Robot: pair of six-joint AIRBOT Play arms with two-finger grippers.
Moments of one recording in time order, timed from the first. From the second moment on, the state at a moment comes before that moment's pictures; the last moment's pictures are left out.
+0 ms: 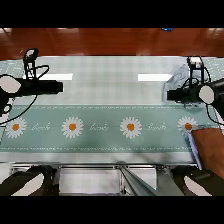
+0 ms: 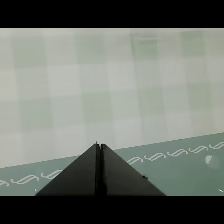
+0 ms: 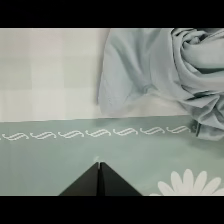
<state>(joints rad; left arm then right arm) -0.04 -1.10 0.92 1.19 -0.79 -1.35 0.19 -1.02 0.93 -1.77 1.02 1.90</state>
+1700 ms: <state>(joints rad) 0.06 -1.10 0.96 1.21 -0.66 -1.40 -0.04 -1.04 0.99 -1.85 0.52 1.92</state>
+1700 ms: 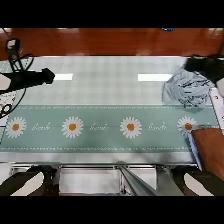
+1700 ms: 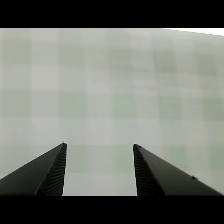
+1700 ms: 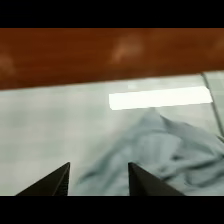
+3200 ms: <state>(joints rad) 0.21 -0.90 0.99 1.21 -0.88 -1.41 -0.25 -1.29 1.74 -1.34 1.05 1.50</state>
